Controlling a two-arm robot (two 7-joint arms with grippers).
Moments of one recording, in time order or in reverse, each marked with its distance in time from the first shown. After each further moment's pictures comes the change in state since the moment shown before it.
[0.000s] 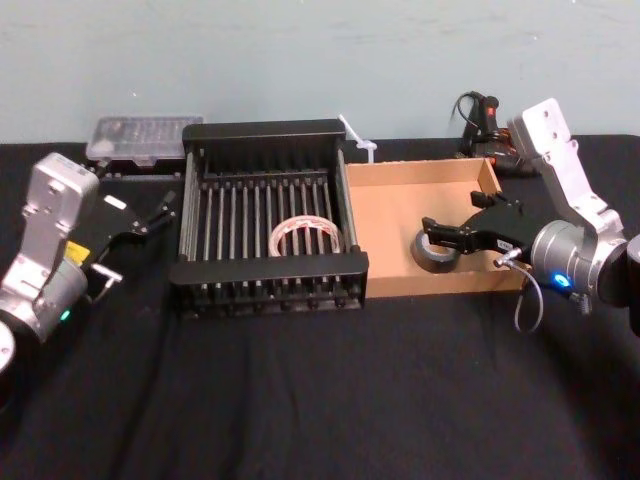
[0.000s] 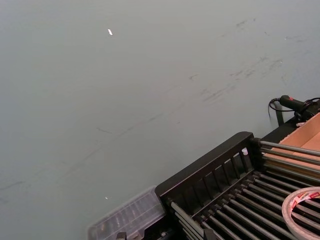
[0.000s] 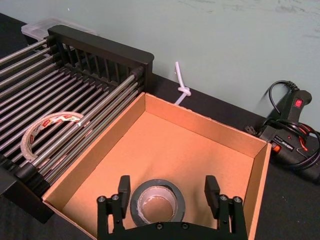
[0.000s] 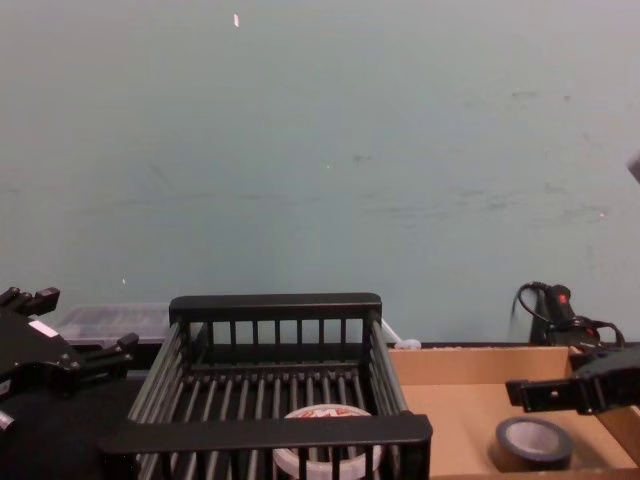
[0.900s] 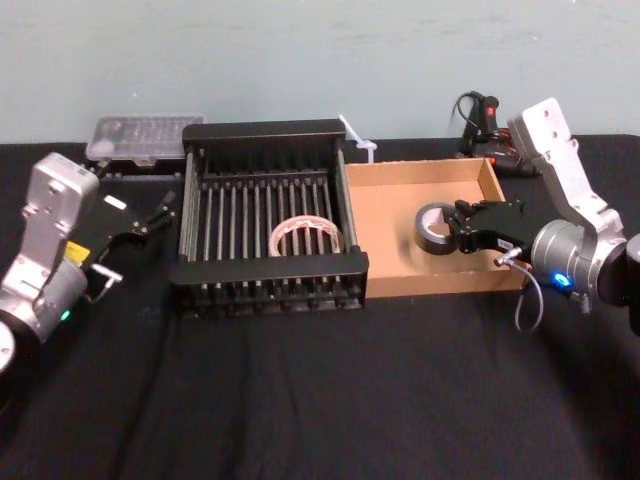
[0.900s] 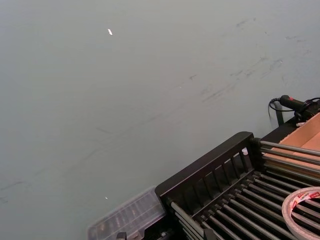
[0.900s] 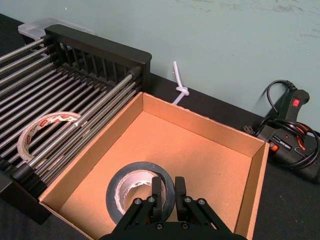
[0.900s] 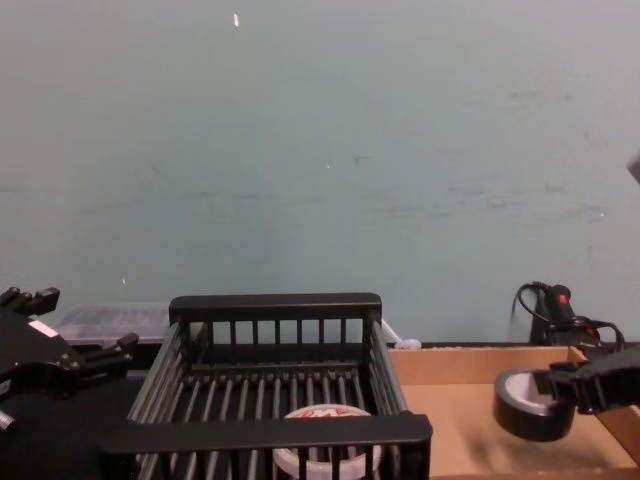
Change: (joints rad) left arm 0.000 0.000 0.000 0.000 0.000 0.000 0.000; right arm 0.002 -0.003 0.002 0.004 -0.004 0.001 -0.004
